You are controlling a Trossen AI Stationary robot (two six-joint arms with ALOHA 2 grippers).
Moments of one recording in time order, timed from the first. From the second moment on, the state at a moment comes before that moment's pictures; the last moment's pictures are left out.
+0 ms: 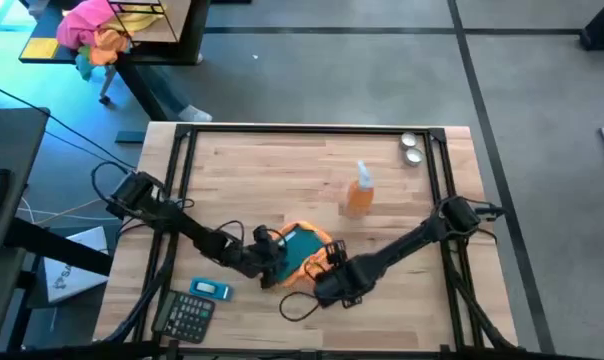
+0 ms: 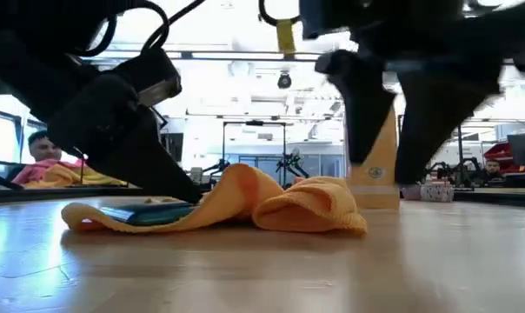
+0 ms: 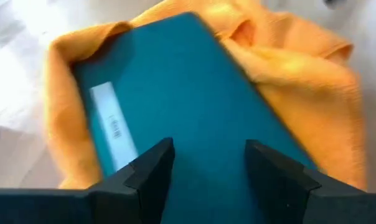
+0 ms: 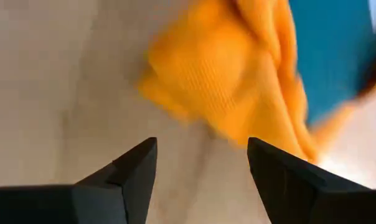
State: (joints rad) left arm -0.46 1.76 0.62 0.35 -0.52 -0.52; right arm 0.51 2.08 1.48 -0.75 0.36 0.16
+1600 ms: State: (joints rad) left arm -0.64 1.61 0.62 -0.16 -0.52 -0.92; right arm 0.25 2.19 1.21 0.38 0.28 -0.03
